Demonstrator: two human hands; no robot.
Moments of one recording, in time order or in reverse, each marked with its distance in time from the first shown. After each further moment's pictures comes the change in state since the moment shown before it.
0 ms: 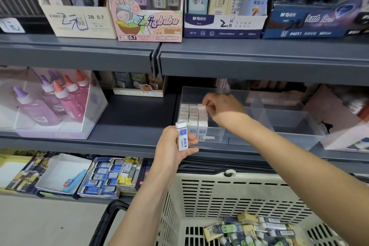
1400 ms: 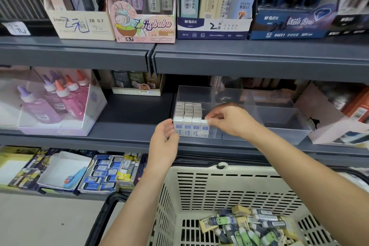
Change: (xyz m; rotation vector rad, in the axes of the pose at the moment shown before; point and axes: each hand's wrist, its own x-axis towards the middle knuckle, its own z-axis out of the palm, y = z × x) left_hand 0.009 -0.025 -0.019 0.495 0.106 0.307; right_hand -0.044 0.017 -0.019 0.205 -0.178 0.025
